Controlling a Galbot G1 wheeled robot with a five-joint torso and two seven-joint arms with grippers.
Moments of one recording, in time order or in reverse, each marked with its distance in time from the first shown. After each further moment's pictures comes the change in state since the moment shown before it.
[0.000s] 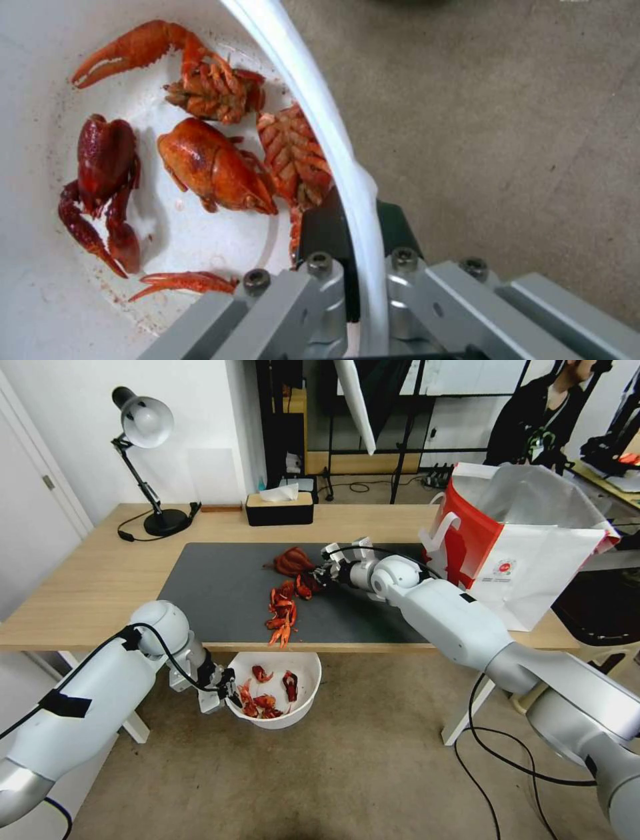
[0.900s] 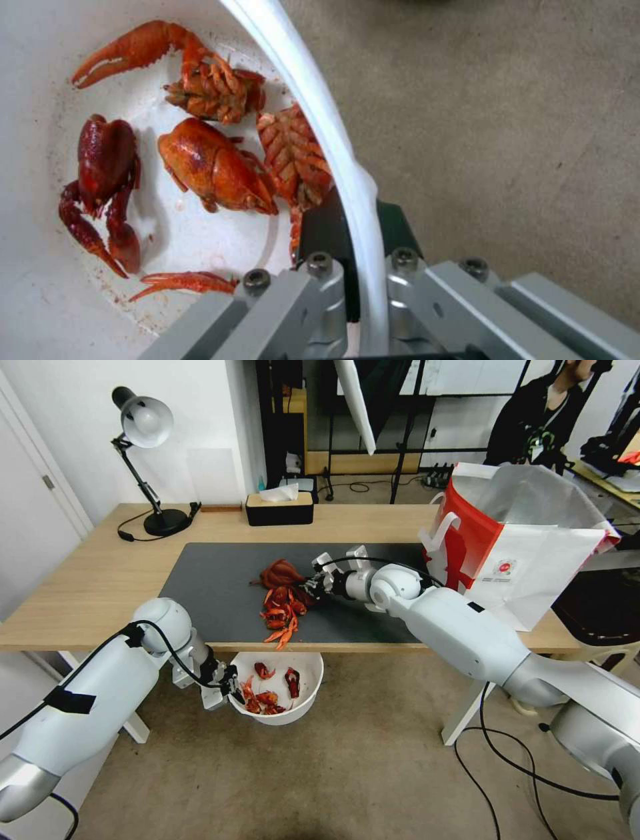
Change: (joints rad) left arm -0.015 -0.014 0.000 0.018 0.005 0.000 0.000; right arm -0.035 -0.080 -0.055 0.197 0.036 -0.019 0.002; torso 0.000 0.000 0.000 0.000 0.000
